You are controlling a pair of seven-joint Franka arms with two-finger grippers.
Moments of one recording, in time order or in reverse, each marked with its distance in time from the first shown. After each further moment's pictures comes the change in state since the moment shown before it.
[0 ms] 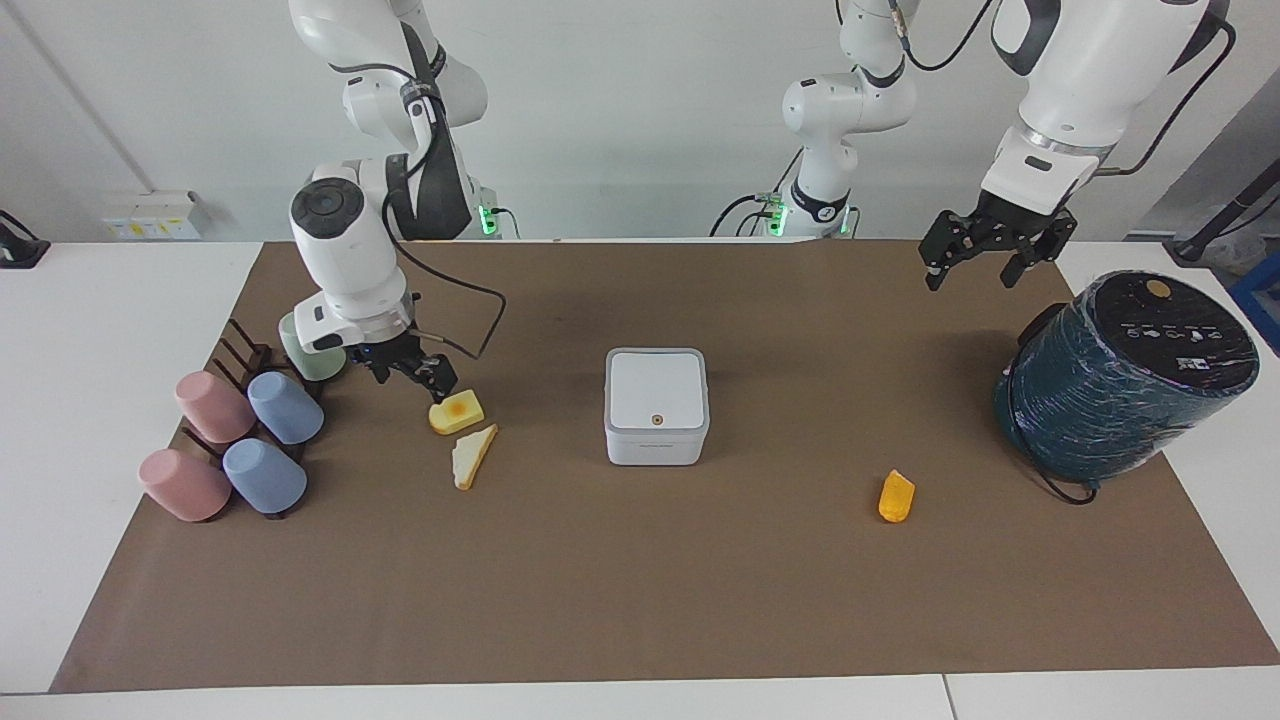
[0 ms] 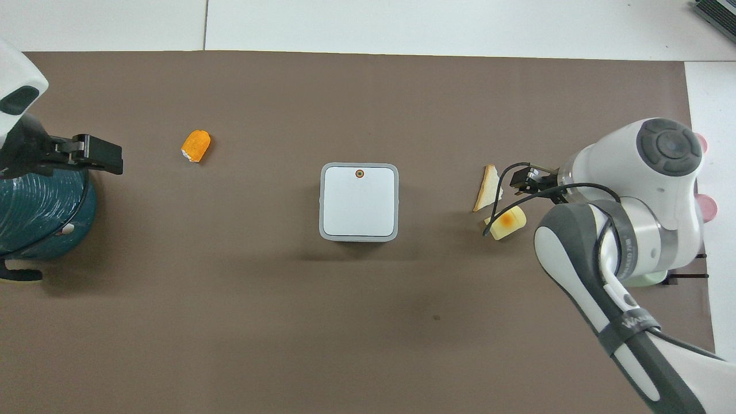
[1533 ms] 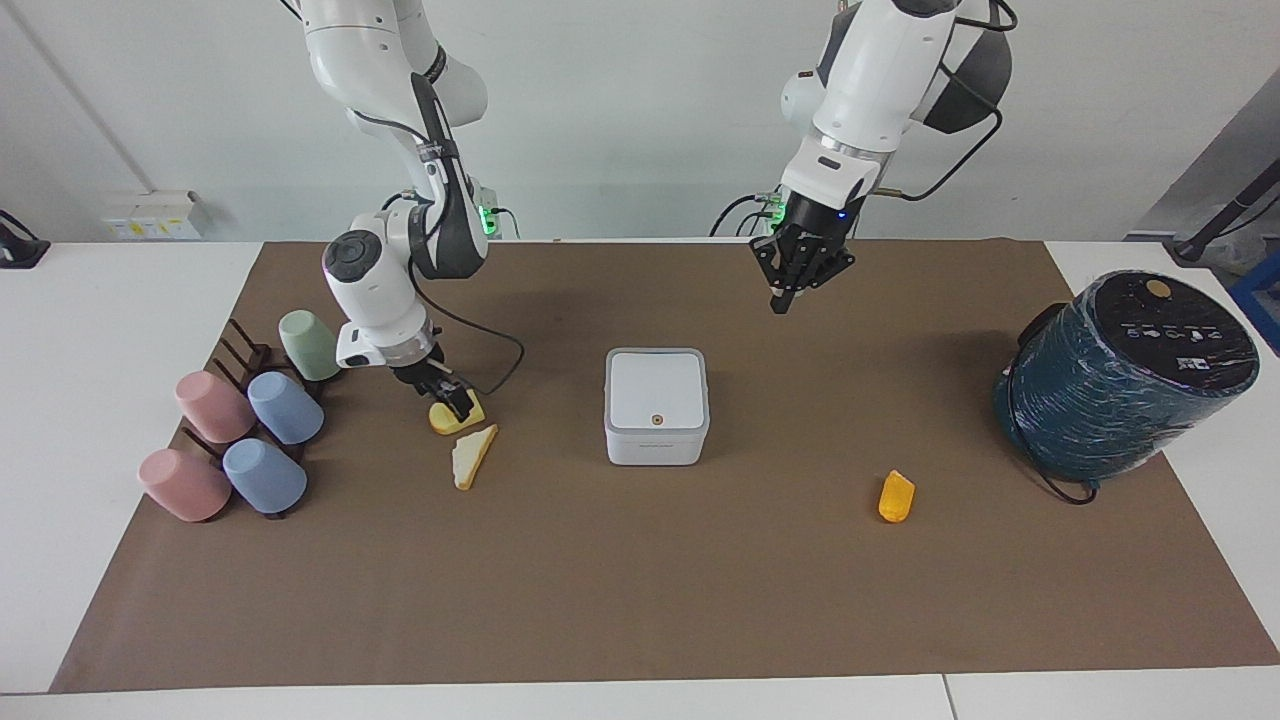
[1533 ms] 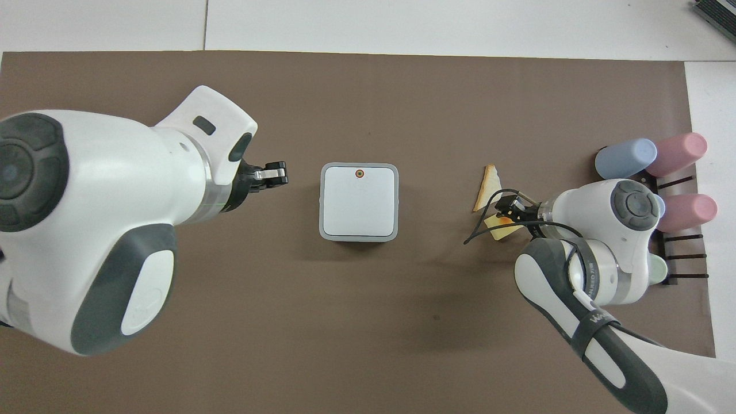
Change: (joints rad) left arm -0.331 -0.050 -0.013 -0.242 -0.127 0.410 -0.411; right arm -0.005 0.010 -0.003 -0.263 0.163 0.306 0.068
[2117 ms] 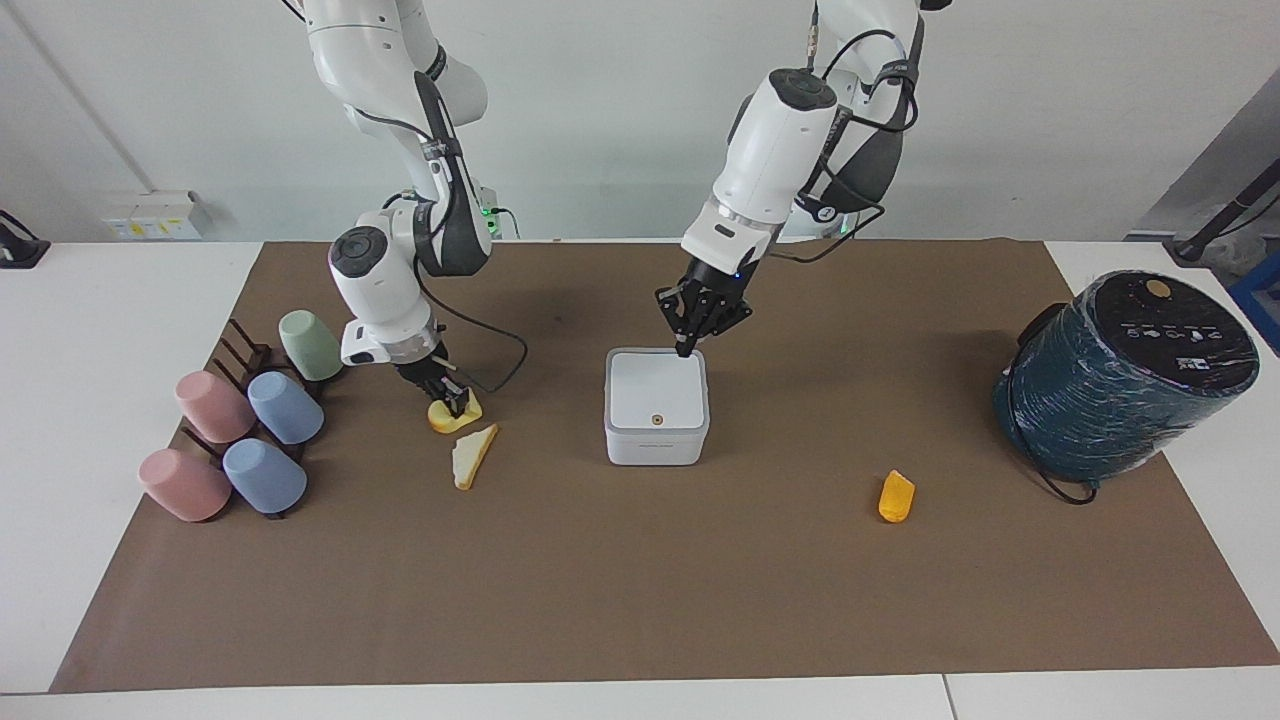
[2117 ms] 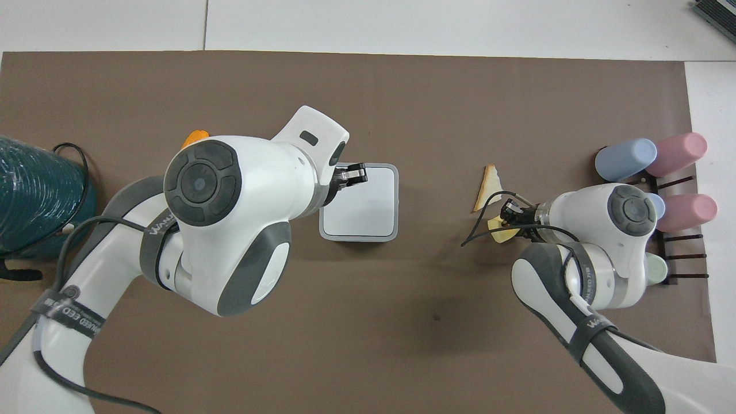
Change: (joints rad) left arm -0.122 0.190 0.001 -0.014 -0.033 0.288 -0.129; right arm 0.011 -0.012 0.002 -0.012 0.001 0.021 0.000
